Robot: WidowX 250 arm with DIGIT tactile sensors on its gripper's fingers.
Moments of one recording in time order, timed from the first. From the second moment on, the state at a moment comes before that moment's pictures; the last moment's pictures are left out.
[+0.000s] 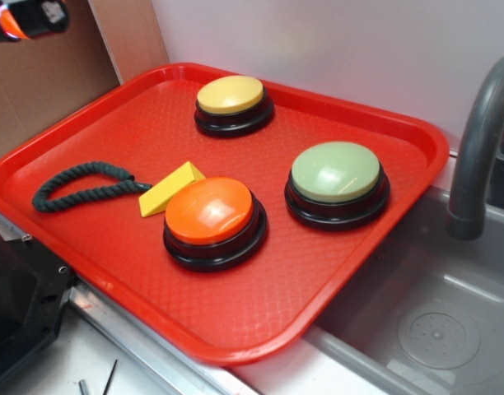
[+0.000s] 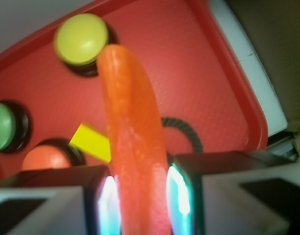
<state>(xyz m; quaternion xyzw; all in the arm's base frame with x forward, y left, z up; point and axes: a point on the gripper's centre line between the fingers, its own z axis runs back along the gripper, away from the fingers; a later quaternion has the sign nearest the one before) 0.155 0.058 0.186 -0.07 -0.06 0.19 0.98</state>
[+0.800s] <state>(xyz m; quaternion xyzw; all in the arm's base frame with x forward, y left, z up) 0.173 0.075 0.201 -0.08 -0.06 0.17 0.98</state>
